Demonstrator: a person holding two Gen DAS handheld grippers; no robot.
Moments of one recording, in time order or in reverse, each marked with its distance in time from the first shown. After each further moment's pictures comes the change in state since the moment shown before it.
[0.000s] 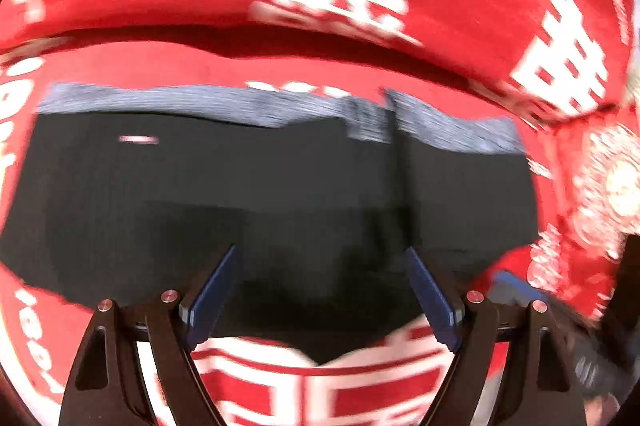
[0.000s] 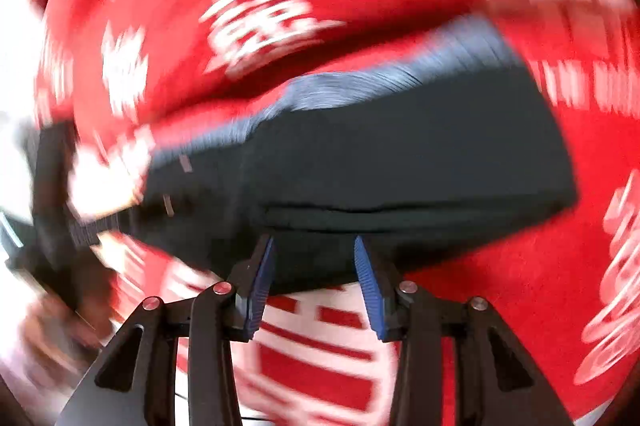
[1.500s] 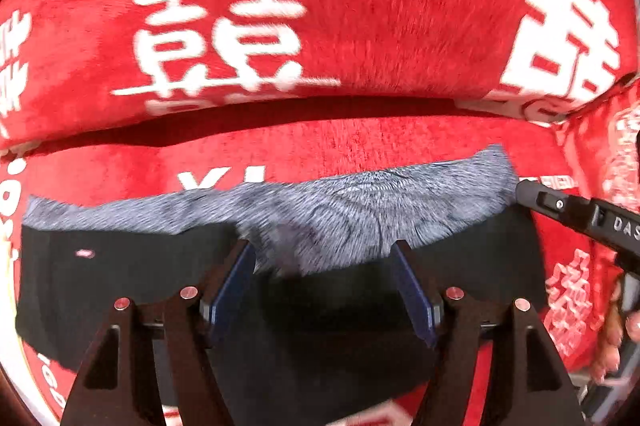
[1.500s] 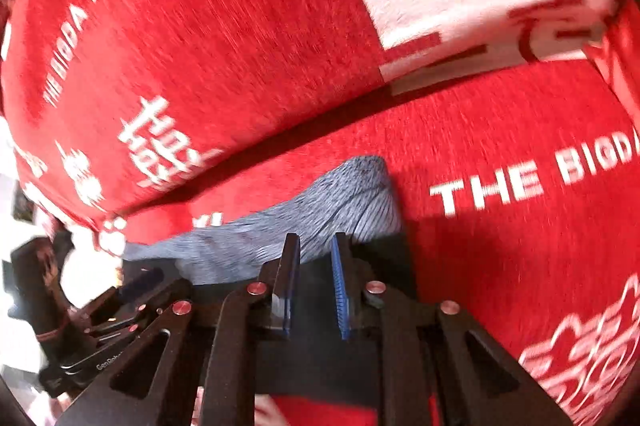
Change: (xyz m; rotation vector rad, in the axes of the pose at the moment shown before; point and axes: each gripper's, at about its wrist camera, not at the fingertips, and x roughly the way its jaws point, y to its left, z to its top) left arm 0.049 -0.100 0.056 0.137 -0.104 0.206; right arm 0.000 -0.058 0.140 0.002 -0.038 -0.108
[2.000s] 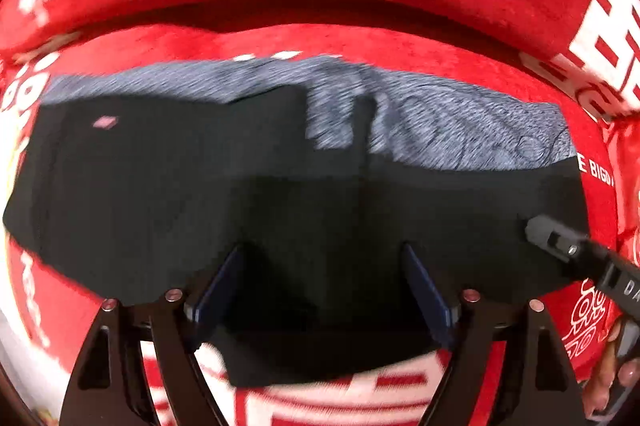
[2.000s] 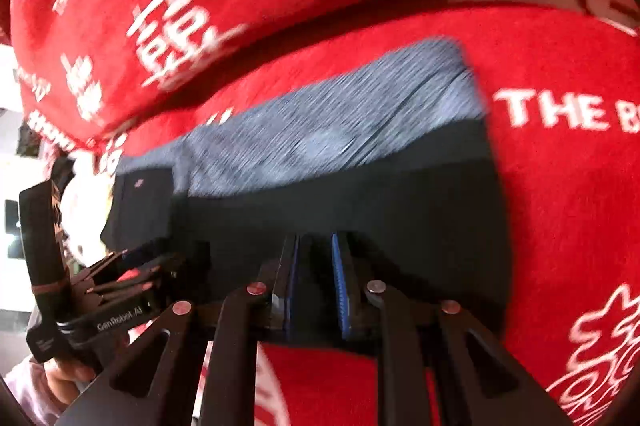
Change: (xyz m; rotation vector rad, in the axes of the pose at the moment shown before) left arm 0.000 0.043 -0.070 -0.208 0.147 0.090; right arm 0.036 0.024 -0.059 -0.127 0.214 0.068
